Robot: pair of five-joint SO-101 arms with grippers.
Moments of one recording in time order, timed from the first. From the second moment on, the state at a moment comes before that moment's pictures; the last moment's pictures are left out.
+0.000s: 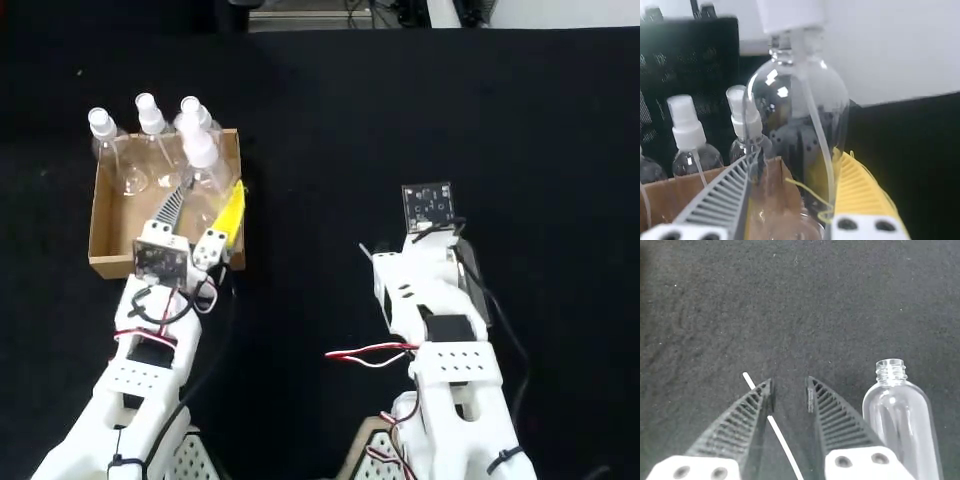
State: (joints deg) left arm 6.1 -53.2 95.4 -37.1 -5.1; right arm -1.6 -53.8 82.0 24.7 5.0
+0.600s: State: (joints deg) left arm -12.5 -82.2 96.8 -12.3 -5.1; right arm -1.6 -53.8 82.0 24.7 5.0
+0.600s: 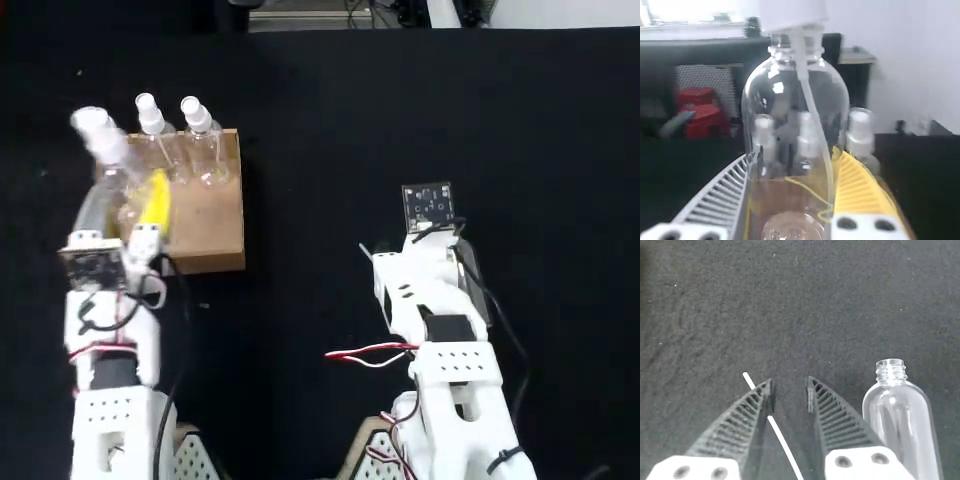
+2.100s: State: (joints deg) left arm -55.4 -47.6 94.5 -38.3 -5.1; right arm -1.6 -53.8 82.0 24.7 5.0
